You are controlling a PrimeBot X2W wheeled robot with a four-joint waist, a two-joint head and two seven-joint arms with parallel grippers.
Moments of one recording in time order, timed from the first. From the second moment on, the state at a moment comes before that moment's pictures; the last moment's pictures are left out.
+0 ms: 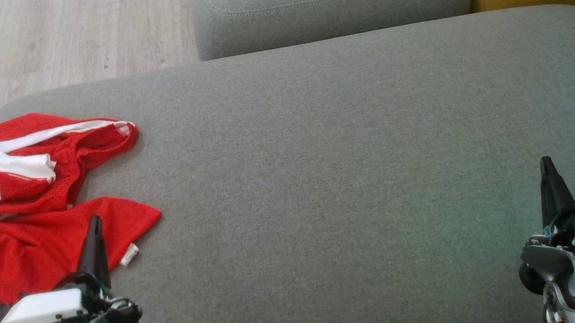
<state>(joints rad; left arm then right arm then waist) -0.07 0.04 0.08 0.28 -1.60 -0.12 0.11 -0.09 -0.05 -0.13 0.28 1.60 0.13 0.11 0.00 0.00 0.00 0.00</state>
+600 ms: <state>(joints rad) -0.07 0.04 0.08 0.28 -1.60 -0.12 0.11 -0.09 -0.05 -0.13 0.28 1.60 0.13 0.11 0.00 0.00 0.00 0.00</state>
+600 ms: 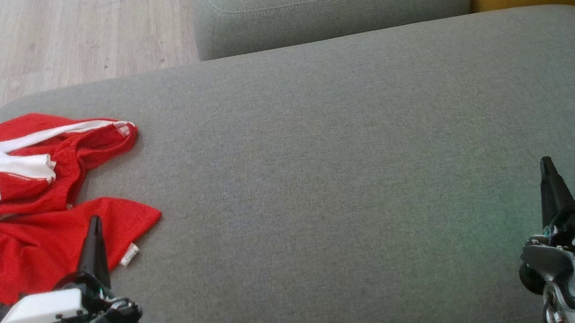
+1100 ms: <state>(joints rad) 0.00 0.03 0.07 0.35 -1.60 -0.12 0.09 -0.04 -0.04 -0.12 0.35 1.60 0.13 0.10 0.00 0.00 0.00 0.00</state>
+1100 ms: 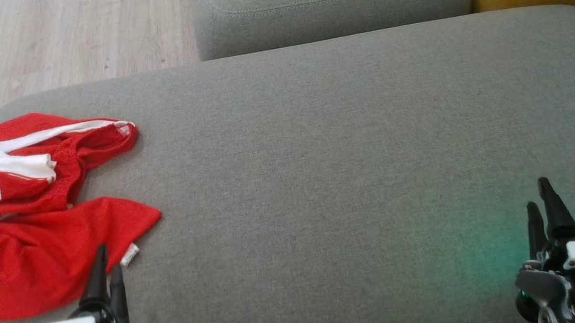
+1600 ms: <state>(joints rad) -0.01 0.03 0.06 0.31 -1.61 -0.12 0.05 -0.05 -0.04 -0.07 0.32 1.62 0.13 0.08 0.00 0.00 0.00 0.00</state>
